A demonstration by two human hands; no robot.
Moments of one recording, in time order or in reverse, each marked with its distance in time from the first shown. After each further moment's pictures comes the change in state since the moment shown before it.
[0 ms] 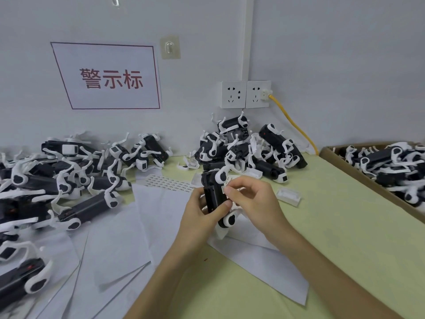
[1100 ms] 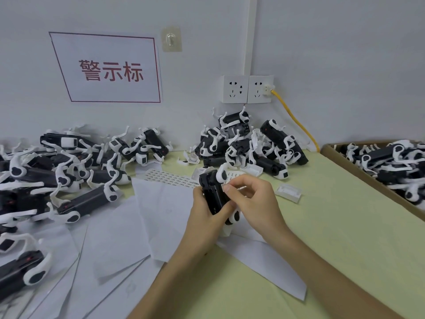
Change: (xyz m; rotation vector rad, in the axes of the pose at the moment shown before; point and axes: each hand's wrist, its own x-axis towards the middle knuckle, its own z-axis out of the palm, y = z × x) left_hand -0.003 -0.012 0.008 0.158 0.001 0.056; right_hand -0.007 0.002 0.009 -0.107 0.105 0.004
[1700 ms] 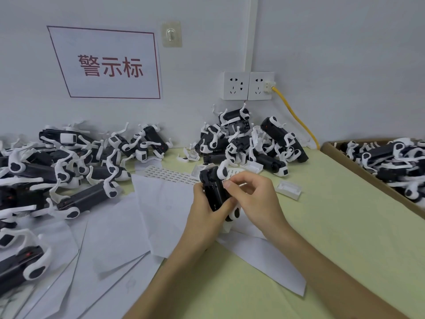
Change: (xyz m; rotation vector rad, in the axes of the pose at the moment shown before) left_hand -0.001 0.002 0.000 0.008 0.000 -0.013; right_hand 0.000 -0.001 0.000 -0.004 0.007 0.016
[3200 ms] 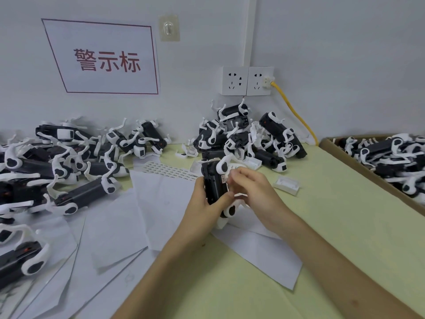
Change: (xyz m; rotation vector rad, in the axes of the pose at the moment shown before) left_hand 0.001 0.005 -0.004 -0.065 -0.068 -0.018; right_hand 0.012 0.004 -0.007 0.259 -0.212 0.216
